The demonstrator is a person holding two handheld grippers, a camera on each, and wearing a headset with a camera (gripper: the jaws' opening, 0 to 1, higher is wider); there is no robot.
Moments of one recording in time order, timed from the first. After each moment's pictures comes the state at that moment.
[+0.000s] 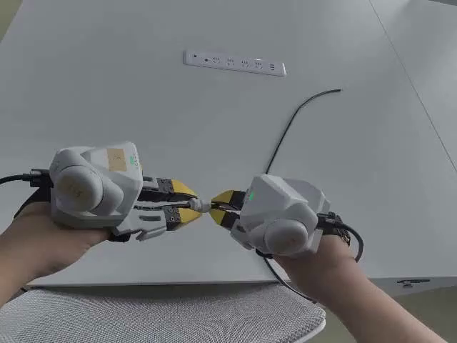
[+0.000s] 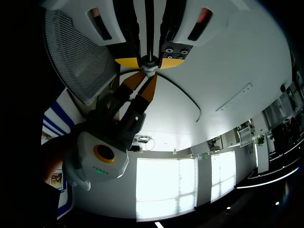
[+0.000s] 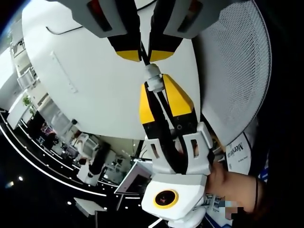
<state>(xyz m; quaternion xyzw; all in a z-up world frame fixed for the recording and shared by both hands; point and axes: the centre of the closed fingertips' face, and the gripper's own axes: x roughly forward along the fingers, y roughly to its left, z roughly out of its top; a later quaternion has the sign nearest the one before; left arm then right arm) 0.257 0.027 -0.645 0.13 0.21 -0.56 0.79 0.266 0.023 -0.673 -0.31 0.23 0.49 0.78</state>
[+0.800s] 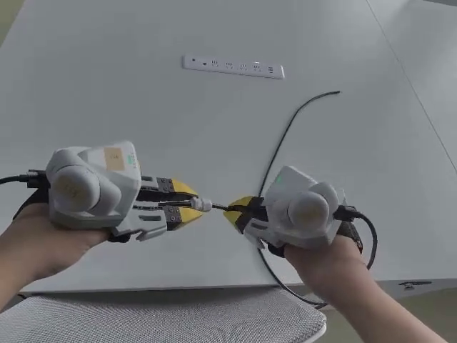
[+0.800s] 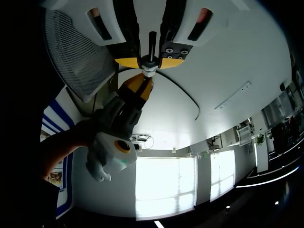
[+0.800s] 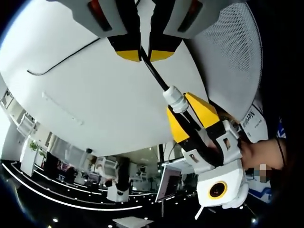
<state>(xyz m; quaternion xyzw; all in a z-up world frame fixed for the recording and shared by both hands) 0.263 0.026 -0.638 0.12 0.20 -0.56 0.79 0.278 -0.011 -0.691 -0.16 0.34 0.43 0.82</state>
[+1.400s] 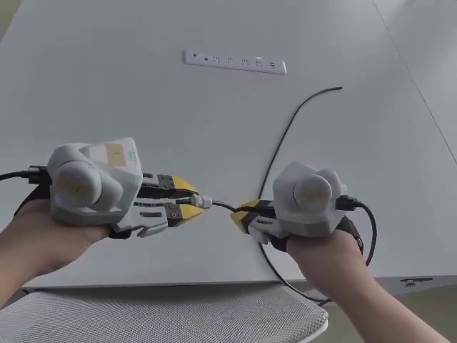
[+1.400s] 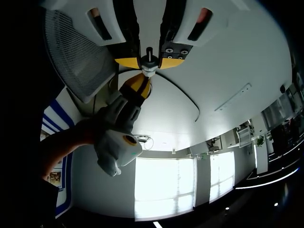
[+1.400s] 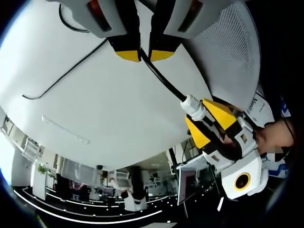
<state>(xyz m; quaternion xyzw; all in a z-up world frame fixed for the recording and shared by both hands) 0.263 0.029 -0.641 0.12 0.21 -0.56 0.79 0.279 -0.021 -0.708 -0.12 0.38 0.40 0.83</state>
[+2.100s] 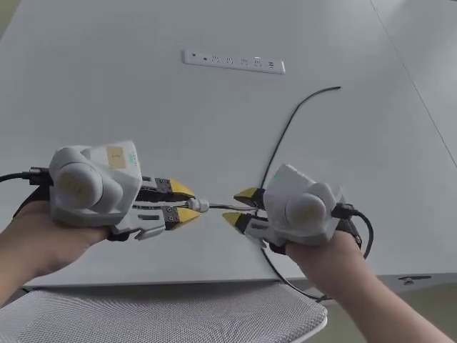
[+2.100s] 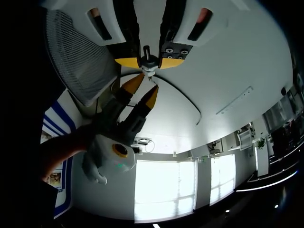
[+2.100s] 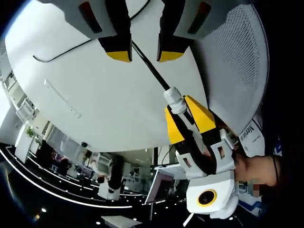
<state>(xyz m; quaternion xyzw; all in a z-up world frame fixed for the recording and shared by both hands) 0.257 0.031 -0.649 0.12 0.22 -0.56 0.79 0.269 0.000 -0.688 -0.24 0.29 0.46 0.80</state>
